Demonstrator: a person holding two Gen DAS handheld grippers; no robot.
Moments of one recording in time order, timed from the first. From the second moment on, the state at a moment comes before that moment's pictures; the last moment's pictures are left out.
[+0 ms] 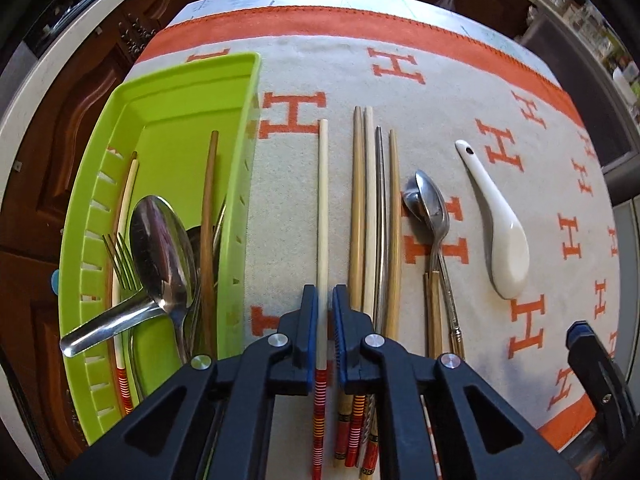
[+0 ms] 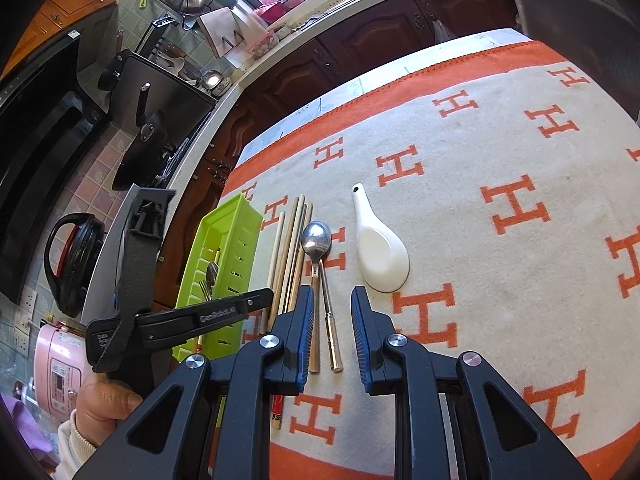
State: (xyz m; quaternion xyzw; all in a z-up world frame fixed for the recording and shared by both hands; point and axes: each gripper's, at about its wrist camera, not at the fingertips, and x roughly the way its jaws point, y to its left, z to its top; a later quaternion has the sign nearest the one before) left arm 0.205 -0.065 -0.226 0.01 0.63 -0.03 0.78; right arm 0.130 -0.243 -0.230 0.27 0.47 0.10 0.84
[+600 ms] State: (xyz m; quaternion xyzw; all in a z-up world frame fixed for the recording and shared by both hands) left arm 0.203 -0.102 -0.230 -0.01 0.63 -0.08 0.77; right arm 0.130 -0.239 -0.230 0.27 0.47 0.10 0.83
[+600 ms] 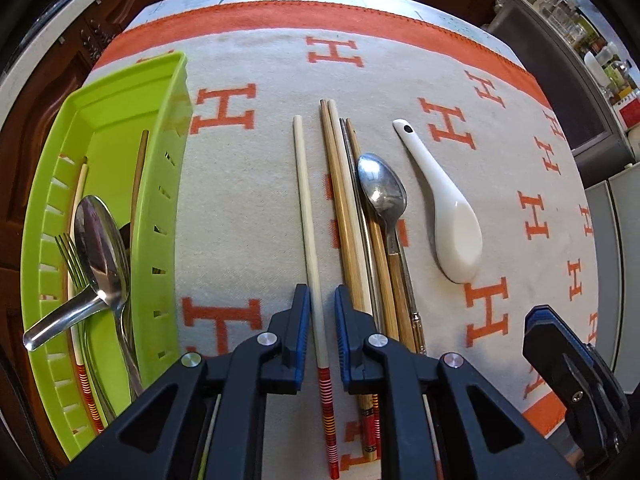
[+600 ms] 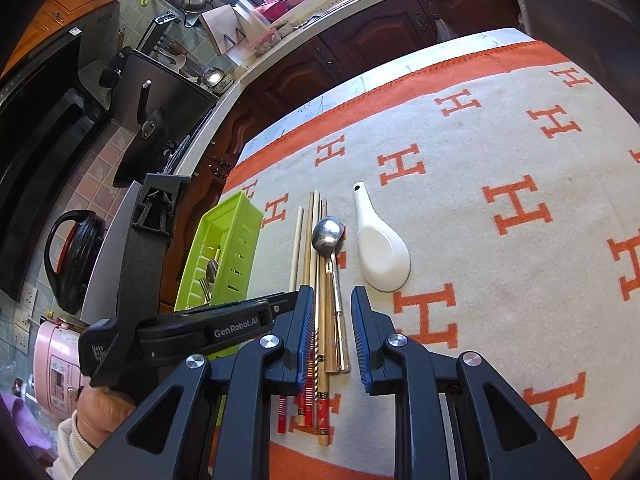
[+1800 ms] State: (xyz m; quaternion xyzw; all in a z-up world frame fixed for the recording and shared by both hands) left arm 0.132 0.076 -0.130 -0.06 0.51 -0.03 0.86; right arm 0.153 -0.143 -0.260 0.14 0.55 0.13 0.81
